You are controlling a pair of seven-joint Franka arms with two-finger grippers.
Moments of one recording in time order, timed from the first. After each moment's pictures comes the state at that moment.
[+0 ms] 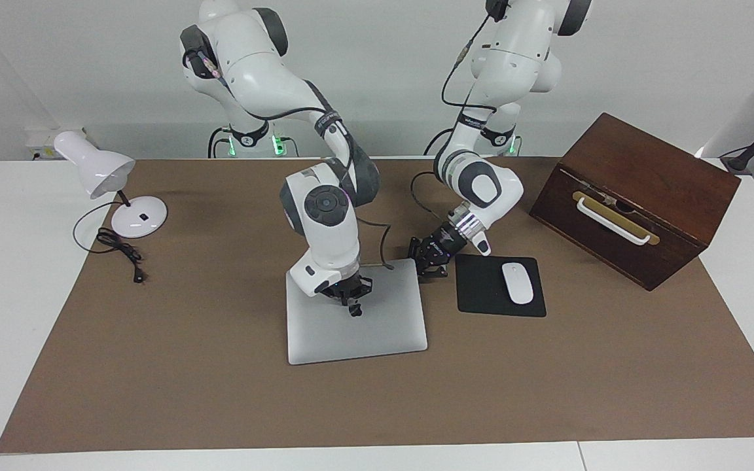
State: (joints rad) left arm -0.42 0.34 -0.10 -2.17 -2.14 2.57 -0.61; right arm 0.39 0.63 0.05 -1.39 0.00 2.03 0.56
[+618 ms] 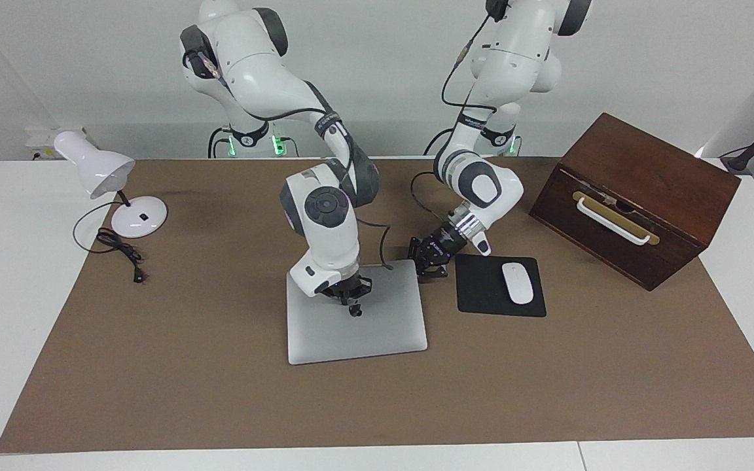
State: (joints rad) left arm -0.42 0.34 -0.10 -2.17 -2.14 2.57 -0.61; right arm 0.39 0.63 0.05 -1.40 0.00 2.03 0.56
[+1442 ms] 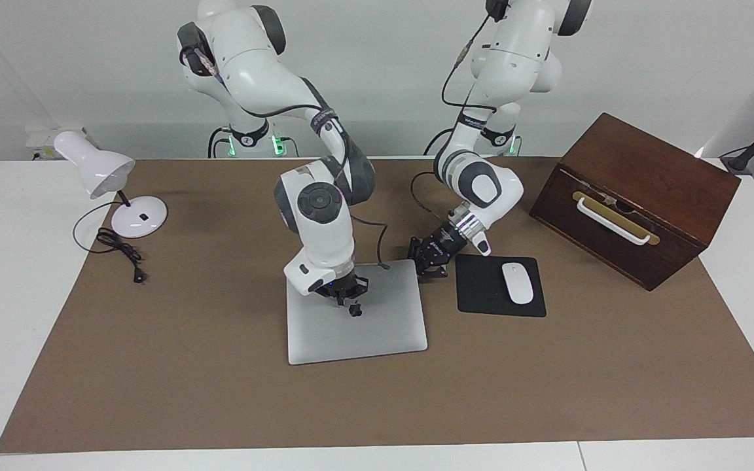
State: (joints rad) left arm -0.42 0.34 -0.10 -2.17 -2.14 2.57 -0.61; right arm 0.37 0.61 0.05 -1.40 0.00 2.03 0.56
